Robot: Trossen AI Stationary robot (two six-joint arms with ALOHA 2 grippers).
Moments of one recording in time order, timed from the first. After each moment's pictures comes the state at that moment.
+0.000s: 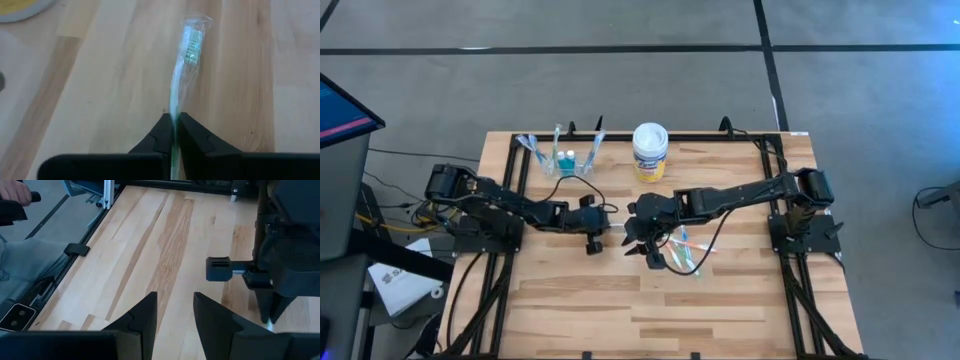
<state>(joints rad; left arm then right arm) -0.04 1.52 0.49 0.17 -0.28 -0.10 0.11 1.82 1.44 -0.30 -0.26 -0.06</state>
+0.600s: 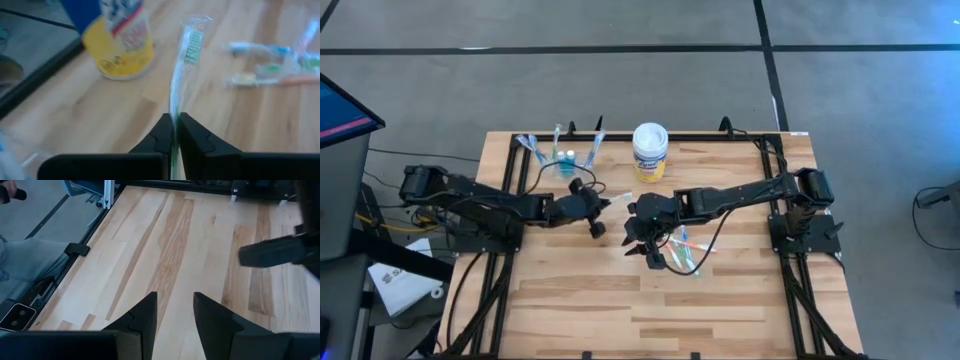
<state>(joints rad) -0.03 1.27 0.49 0.18 -0.53 -0.20 0.11 1.82 1.44 -0.30 -0.26 -0.06</state>
